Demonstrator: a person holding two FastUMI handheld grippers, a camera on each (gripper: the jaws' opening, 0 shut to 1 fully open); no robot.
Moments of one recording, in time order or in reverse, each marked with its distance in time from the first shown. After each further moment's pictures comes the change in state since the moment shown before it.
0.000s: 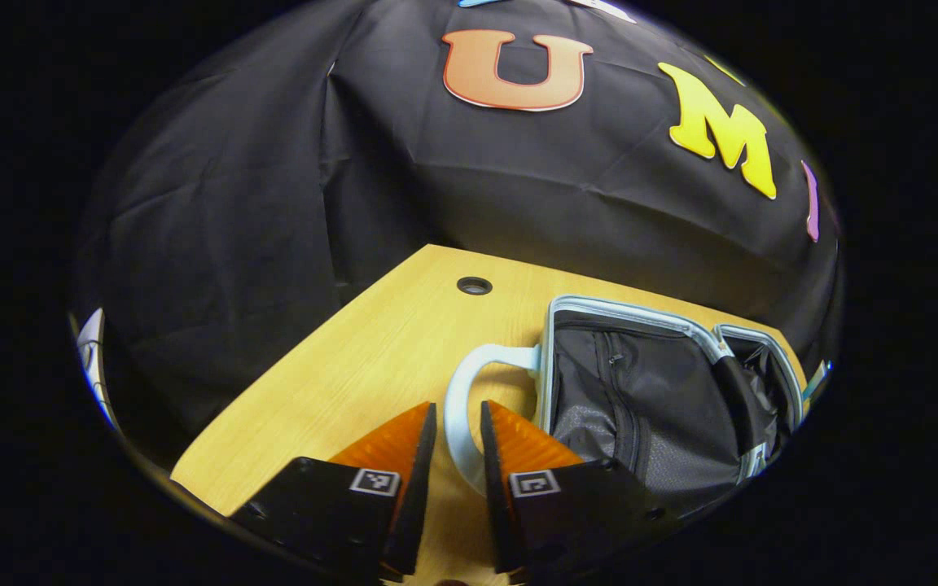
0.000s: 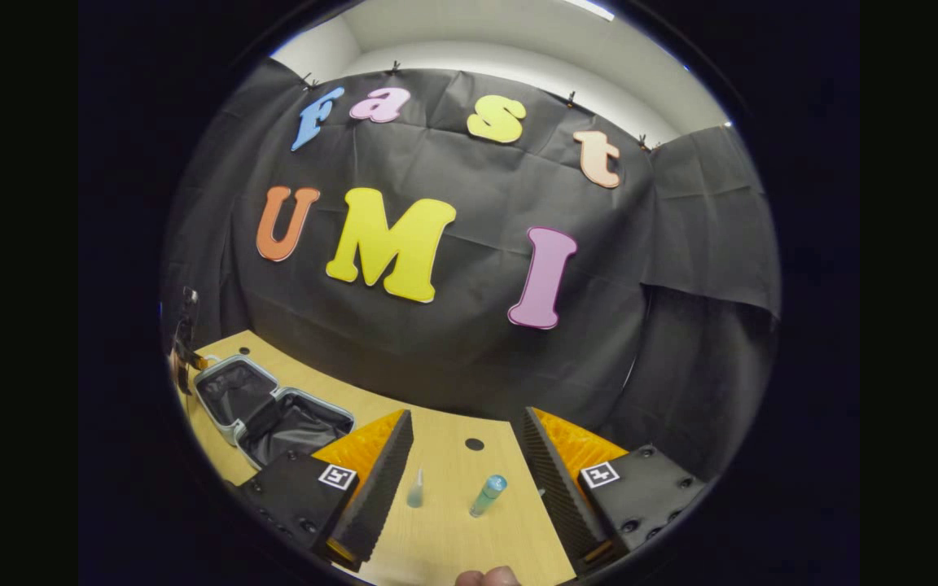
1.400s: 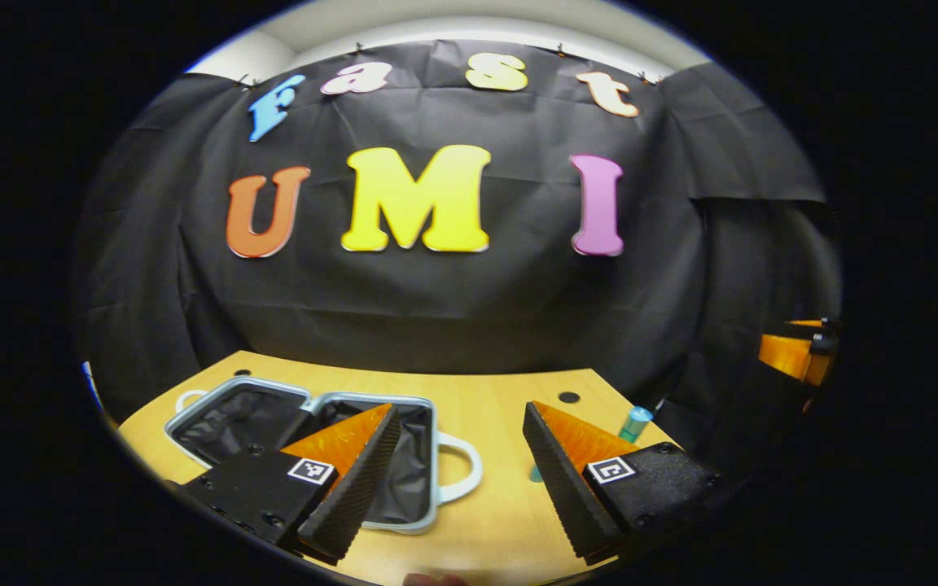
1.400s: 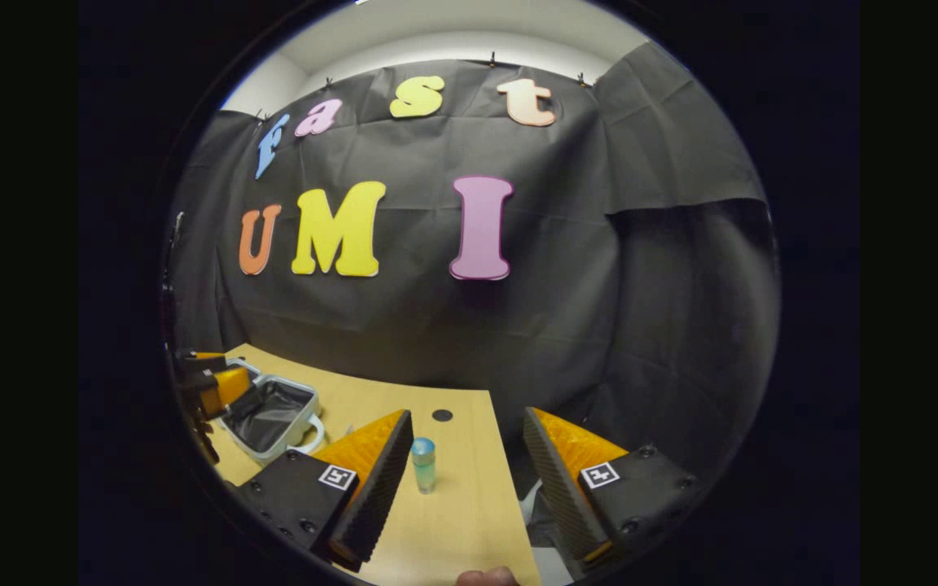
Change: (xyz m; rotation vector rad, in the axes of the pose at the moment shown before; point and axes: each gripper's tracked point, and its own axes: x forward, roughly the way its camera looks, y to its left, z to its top) left arm -0.252 -0.540 -0.025 0.223 -0.305 -0.338; right arm 0.024 -0.176 -0.121 0.190 0.077 0.037
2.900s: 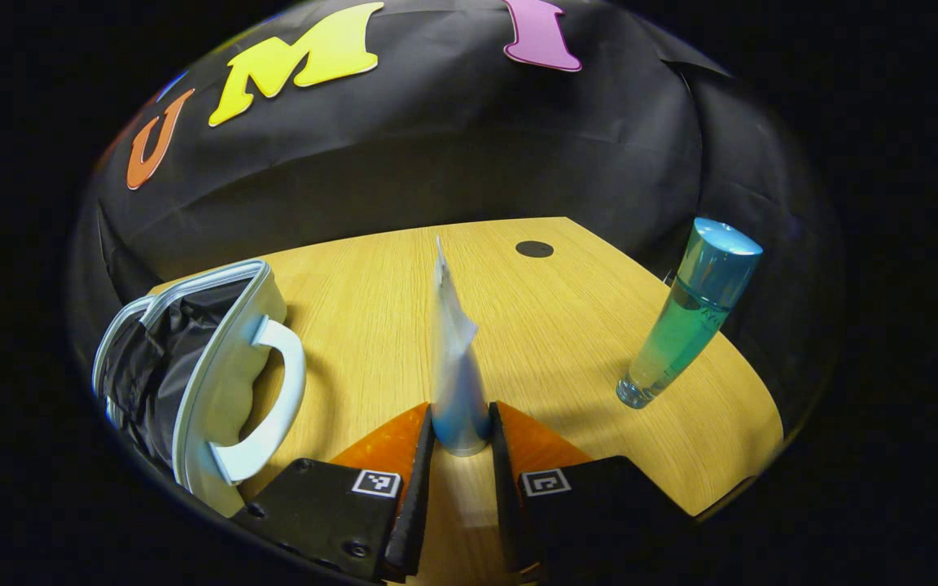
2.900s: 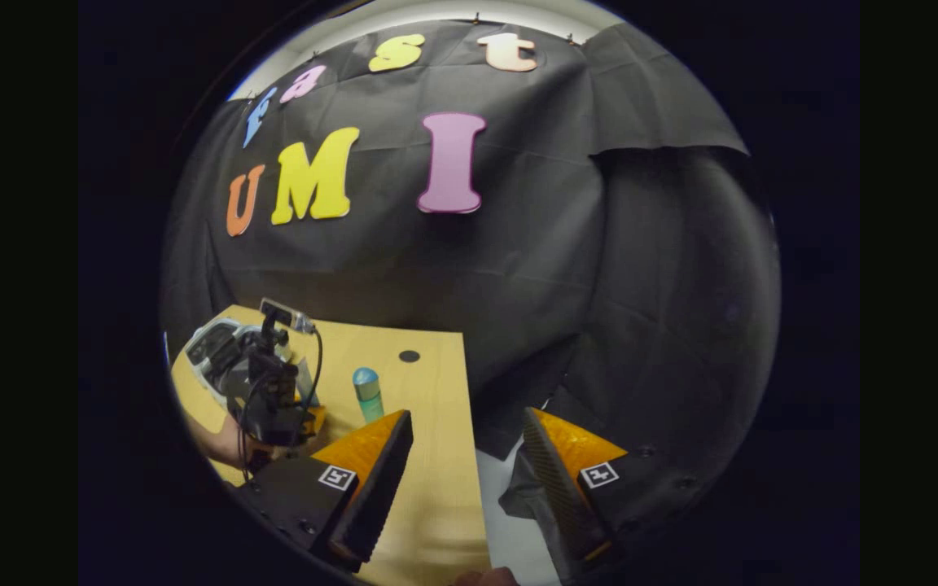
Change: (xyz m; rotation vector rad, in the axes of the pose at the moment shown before) left arm 0.150 -0.081 -0.191 0.073 0.425 -0.083; right arm 0.023 -0.046 -0.095 -0.031 0.204 0.004
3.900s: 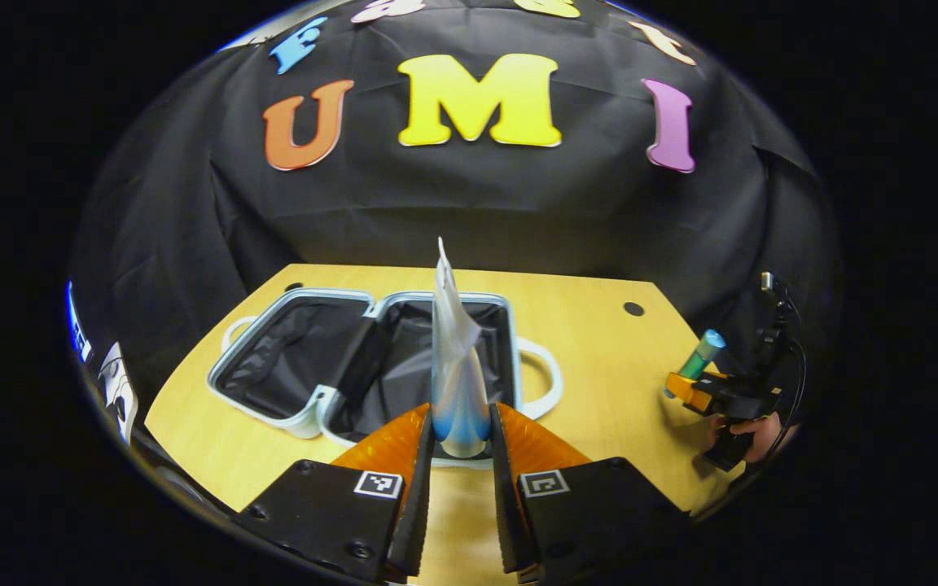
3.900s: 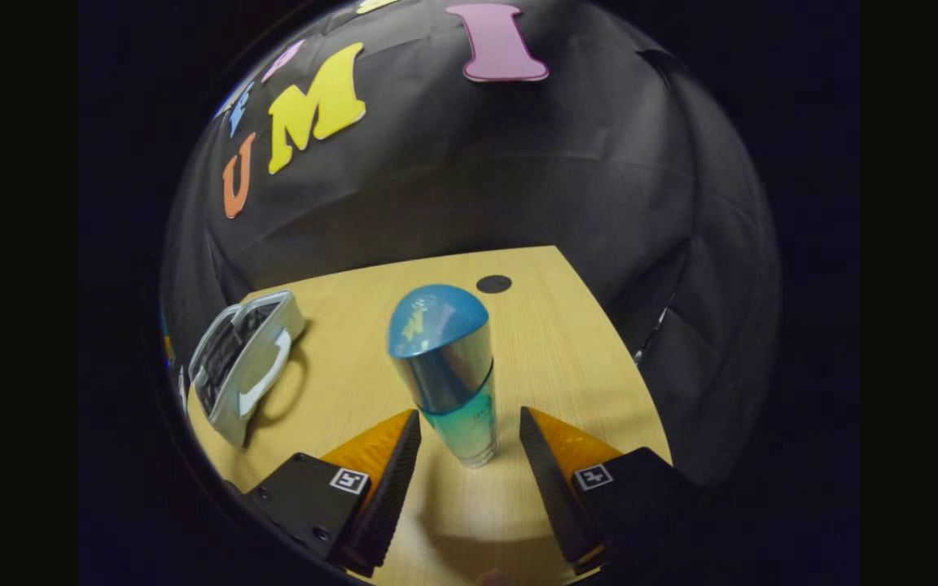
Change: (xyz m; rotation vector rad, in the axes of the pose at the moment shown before) left arm -0.229 0.197 0.026 -0.216 -0.028 0.272; right arm 0.195 0.149 -0.095 0.188 0.239 0.186
